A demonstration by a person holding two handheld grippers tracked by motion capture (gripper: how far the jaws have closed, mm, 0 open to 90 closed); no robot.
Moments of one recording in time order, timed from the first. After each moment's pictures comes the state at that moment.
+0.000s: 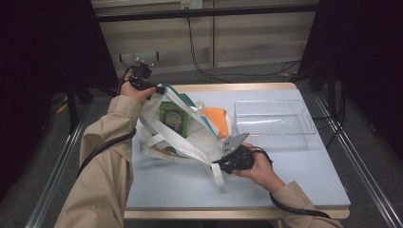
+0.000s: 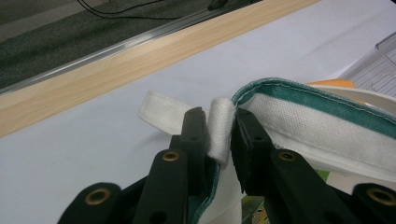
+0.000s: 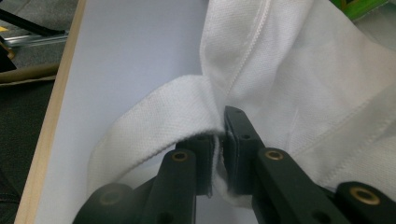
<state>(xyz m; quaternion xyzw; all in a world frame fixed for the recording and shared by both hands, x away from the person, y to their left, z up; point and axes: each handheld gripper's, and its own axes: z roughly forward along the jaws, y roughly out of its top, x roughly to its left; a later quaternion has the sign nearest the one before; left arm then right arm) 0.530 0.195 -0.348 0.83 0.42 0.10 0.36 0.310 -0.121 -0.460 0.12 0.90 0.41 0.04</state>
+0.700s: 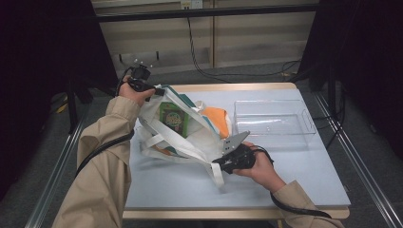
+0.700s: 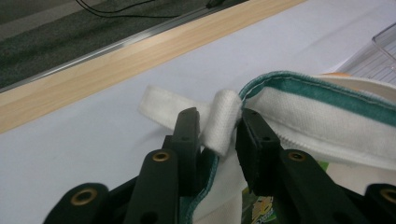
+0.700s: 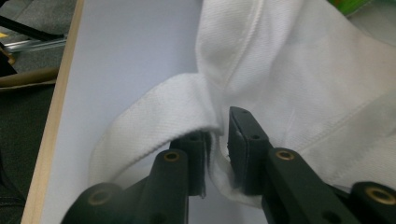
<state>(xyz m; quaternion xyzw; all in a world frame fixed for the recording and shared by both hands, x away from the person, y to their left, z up) 0.521 0.201 -0.346 0.83 0.42 0.10 0.36 0.311 -0.124 -0.456 0.14 0.90 0.41 0.03</state>
